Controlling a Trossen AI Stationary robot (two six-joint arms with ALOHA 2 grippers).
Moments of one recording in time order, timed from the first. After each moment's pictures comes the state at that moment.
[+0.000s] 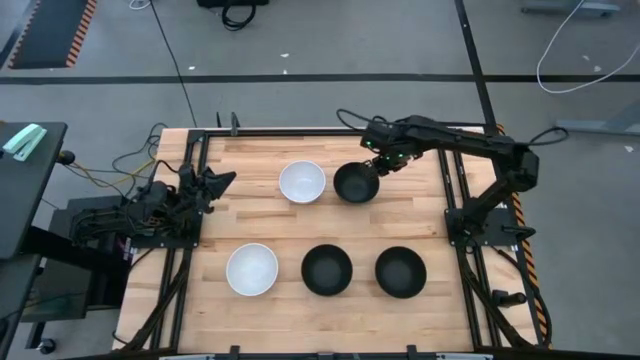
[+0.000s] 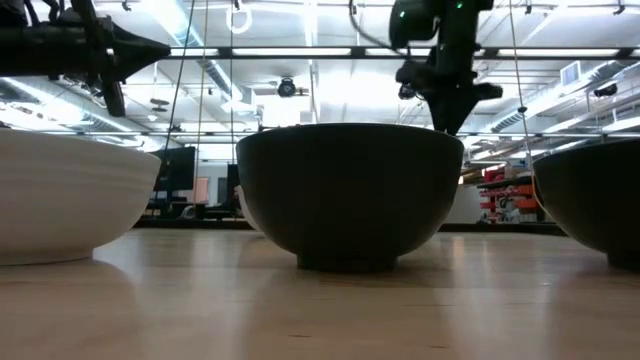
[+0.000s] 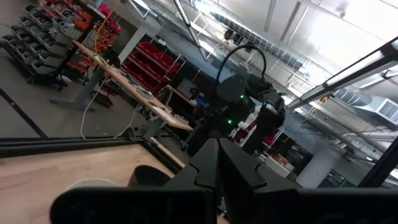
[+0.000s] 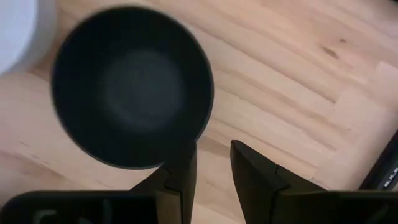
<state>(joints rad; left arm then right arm) 0.10 0.01 0.07 0.22 -0.34 -0.60 -0.38 1.55 1.39 -1.24 0.12 0.73</state>
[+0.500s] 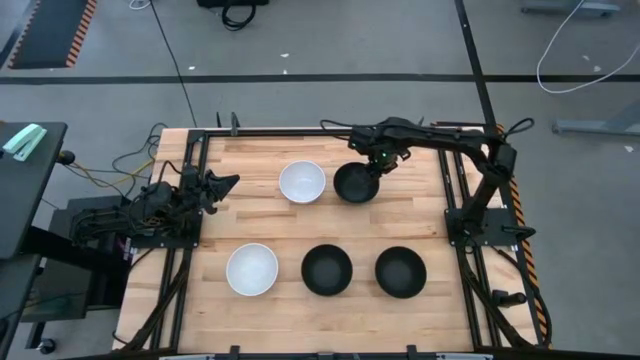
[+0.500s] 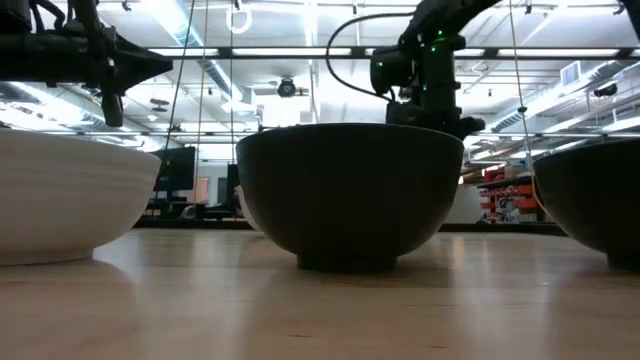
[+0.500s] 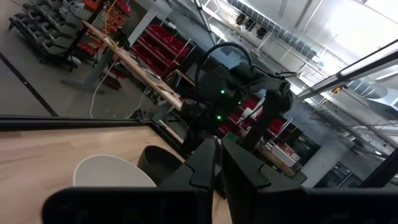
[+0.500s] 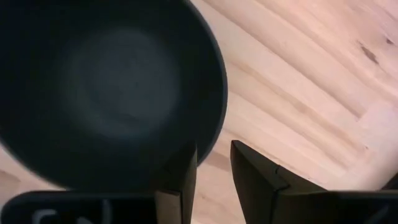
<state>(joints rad) 0.10 0.01 0.07 0.14 -0.34 -0.64 -0.44 1.73 1.39 -1.19 0.05 0.58</state>
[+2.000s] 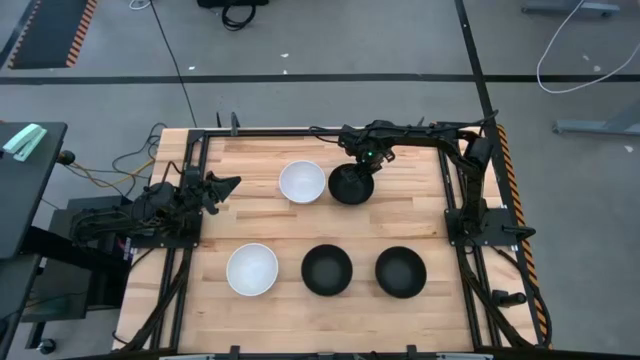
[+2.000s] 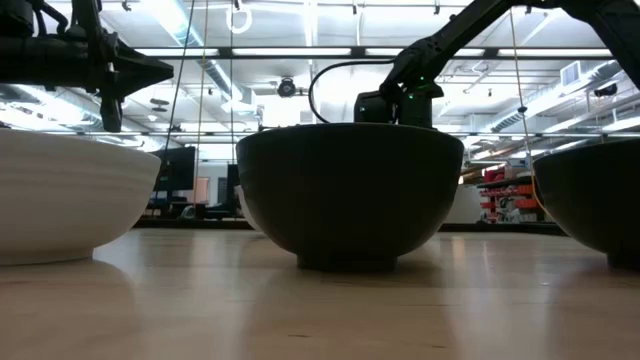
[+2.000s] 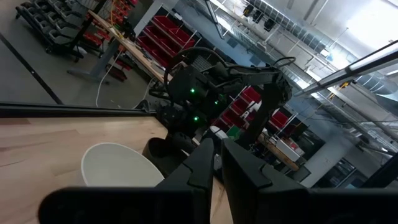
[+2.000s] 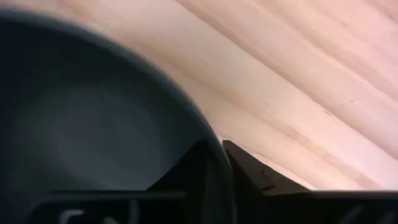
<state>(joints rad) 0.10 0.01 0.07 0.09 -0.34 -0.67 -0.51 1.92 1.38 -0.98 -0.03 0.52</state>
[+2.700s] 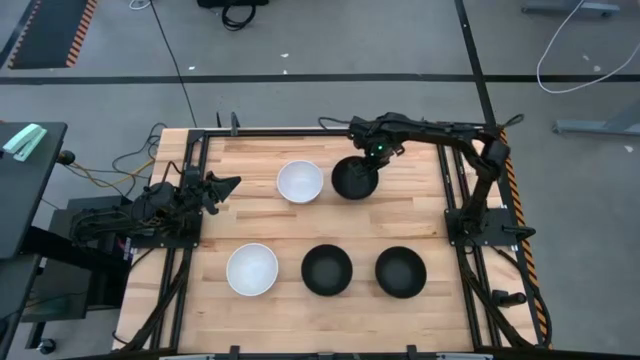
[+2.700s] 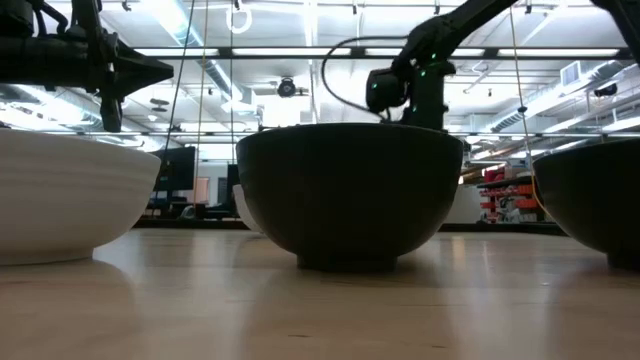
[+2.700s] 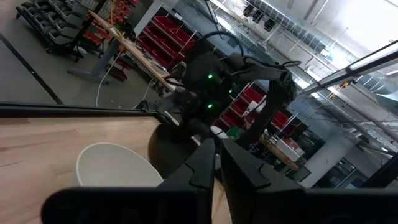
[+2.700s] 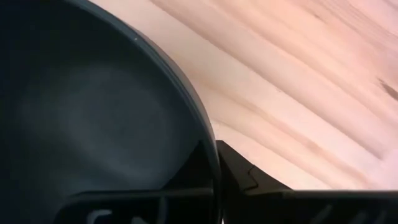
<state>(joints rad) 0.10 0.01 0.07 0.09 -0.34 -0.67 -0.53 1.78 1.38 -1.08 -0.01 0.51</state>
